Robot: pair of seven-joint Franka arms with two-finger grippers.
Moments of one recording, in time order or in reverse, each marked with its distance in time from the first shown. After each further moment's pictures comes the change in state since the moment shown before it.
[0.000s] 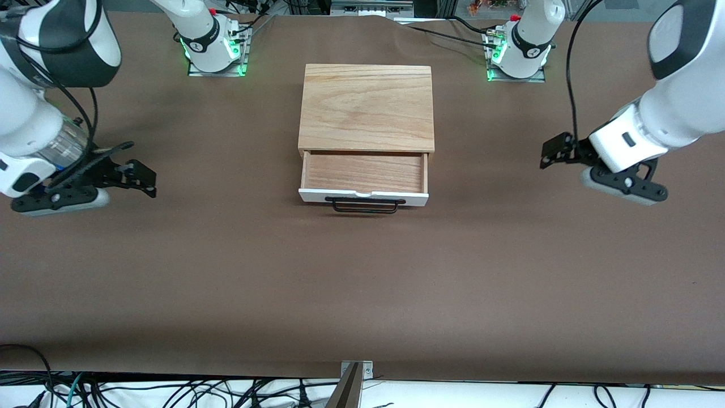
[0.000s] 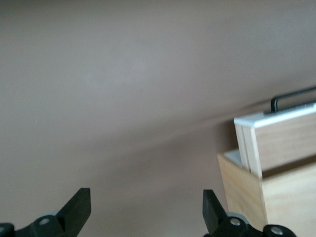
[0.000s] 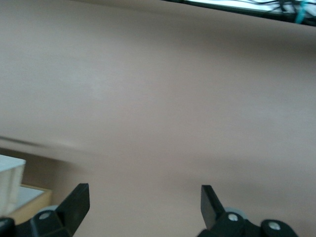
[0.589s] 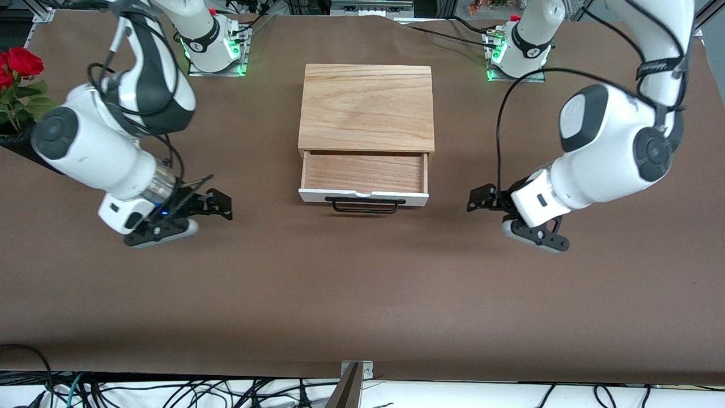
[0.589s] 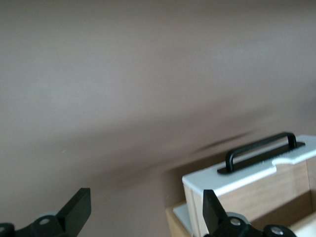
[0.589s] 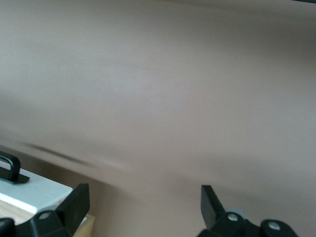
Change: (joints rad) left arm -0.102 0.227 -0.006 0.011 -0.207 0.280 -0.032; right arm 0.142 0.169 0.003 0.001 0.123 0.190 0.001
